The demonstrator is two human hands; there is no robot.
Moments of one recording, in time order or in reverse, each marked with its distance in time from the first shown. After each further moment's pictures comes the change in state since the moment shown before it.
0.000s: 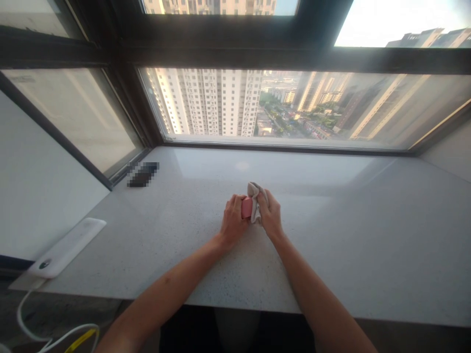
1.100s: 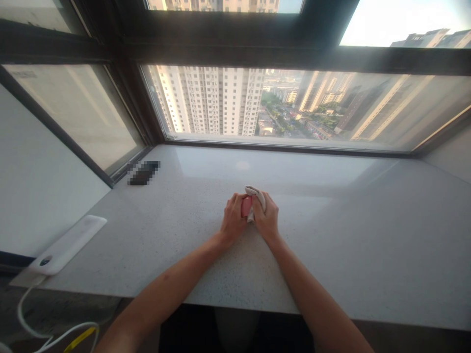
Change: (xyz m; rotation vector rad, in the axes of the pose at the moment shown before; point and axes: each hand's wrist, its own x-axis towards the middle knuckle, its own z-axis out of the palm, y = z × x) left_hand 0.003 -0.002 -0.003 -0.075 0.001 0.030; right_hand -0.008 -0.007 0.012 -0.015 0.058 -0.057
